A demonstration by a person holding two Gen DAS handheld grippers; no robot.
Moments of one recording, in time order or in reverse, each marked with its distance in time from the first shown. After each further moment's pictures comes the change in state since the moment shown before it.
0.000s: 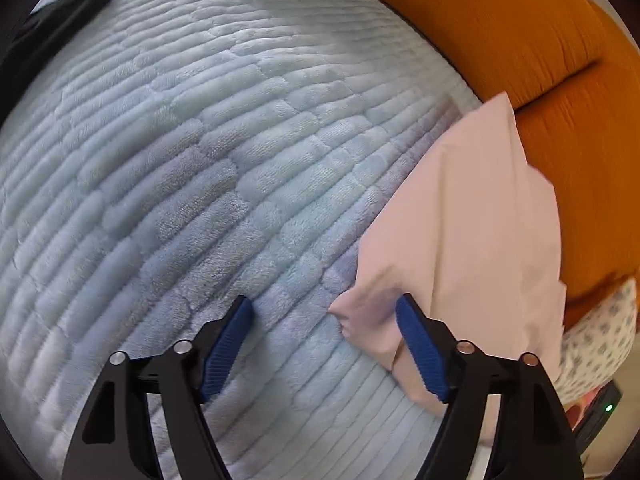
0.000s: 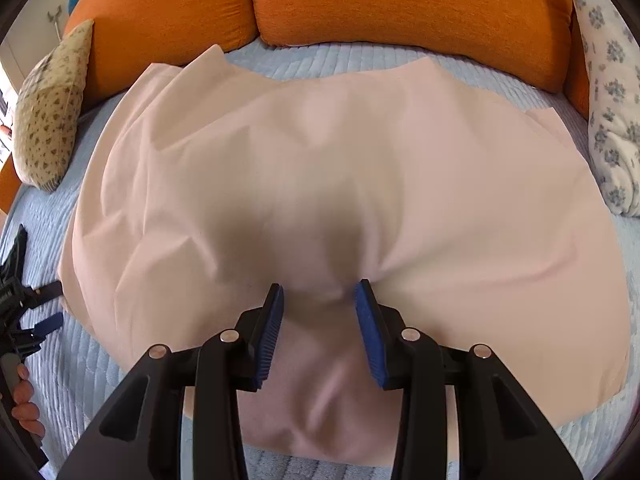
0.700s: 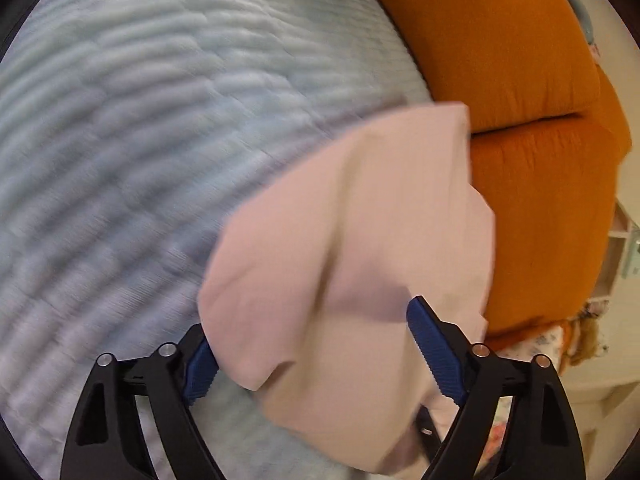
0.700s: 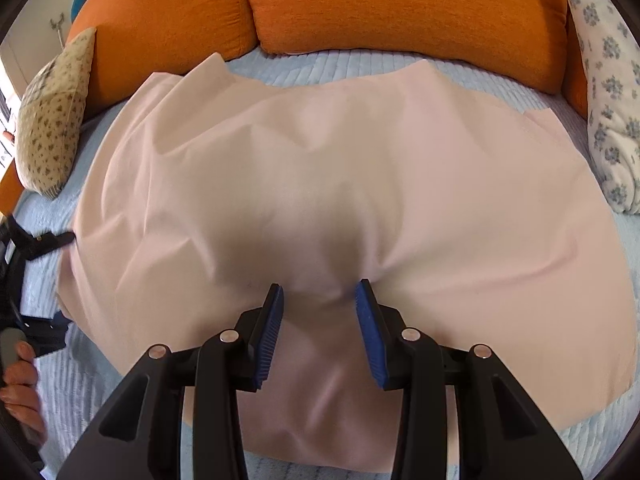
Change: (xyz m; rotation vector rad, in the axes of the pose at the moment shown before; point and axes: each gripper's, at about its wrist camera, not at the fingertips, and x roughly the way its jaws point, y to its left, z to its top) left arm 0.032 -0.045 -0.001 -0.181 0.054 -0.295; right arm 0.003 -0.003 -0.009 -0.005 -0.051 0.003
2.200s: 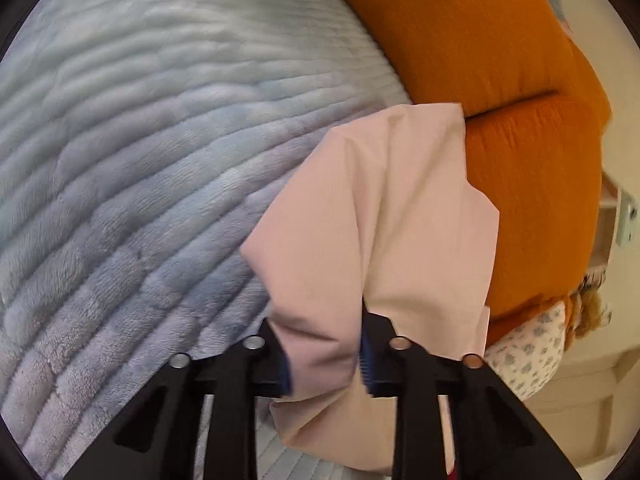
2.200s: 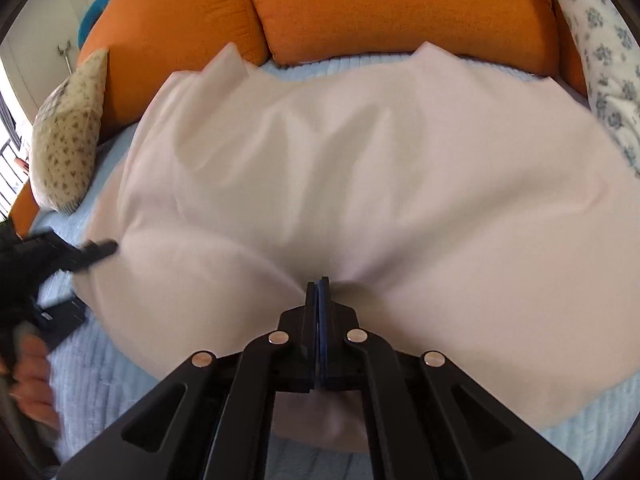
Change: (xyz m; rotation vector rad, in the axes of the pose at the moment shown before) left arm 0.001 -0.014 0.013 0.155 -0.045 -0.016; right arm 0.005 0.024 -0.044 0.093 -0.102 0.080
